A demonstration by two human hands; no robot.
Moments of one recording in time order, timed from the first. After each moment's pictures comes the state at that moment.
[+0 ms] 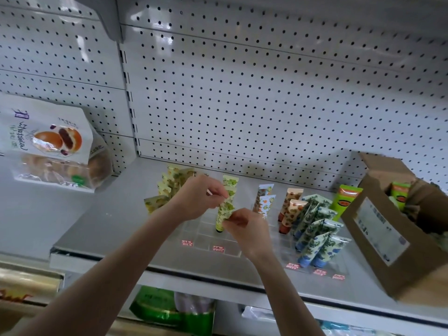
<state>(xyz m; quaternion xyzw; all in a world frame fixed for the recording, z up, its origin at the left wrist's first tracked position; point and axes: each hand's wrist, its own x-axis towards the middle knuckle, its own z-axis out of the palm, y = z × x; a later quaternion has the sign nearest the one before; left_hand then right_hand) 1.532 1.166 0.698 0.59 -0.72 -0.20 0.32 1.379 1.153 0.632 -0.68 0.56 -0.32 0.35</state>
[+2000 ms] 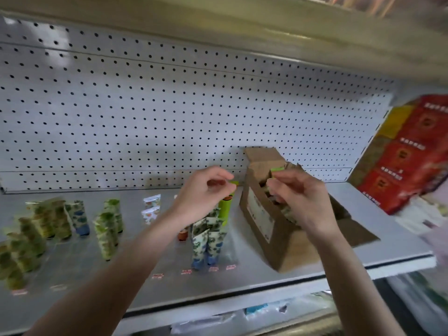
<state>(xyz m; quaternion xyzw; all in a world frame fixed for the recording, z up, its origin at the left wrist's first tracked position) 1.315 1.130 0.746 0.43 -0.71 -0.32 0.46 1.118 1.162 0.761 -0.57 0.55 -0.55 0.27</state>
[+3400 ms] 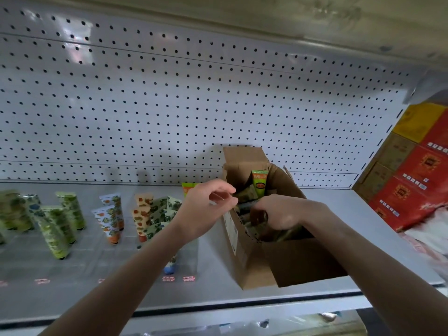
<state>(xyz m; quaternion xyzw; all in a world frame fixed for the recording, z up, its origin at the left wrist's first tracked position) 1.215 1.107 0.716 0.47 -0.69 -0.28 0.47 1.030 1.075 0.752 -0.83 0.51 0.16 0.15</state>
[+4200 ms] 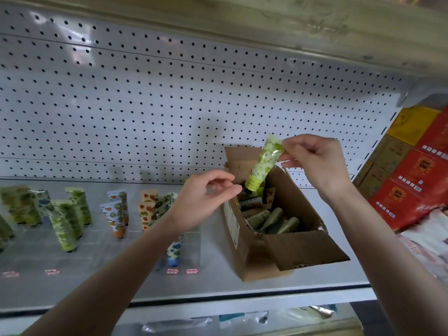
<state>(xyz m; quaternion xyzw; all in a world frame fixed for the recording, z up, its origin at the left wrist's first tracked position) 1.227 1.127 0.739 0.44 -0.69 -0.31 0.48 1.022 1.107 0.815 -0.62 0.47 -0.55 0.30</state>
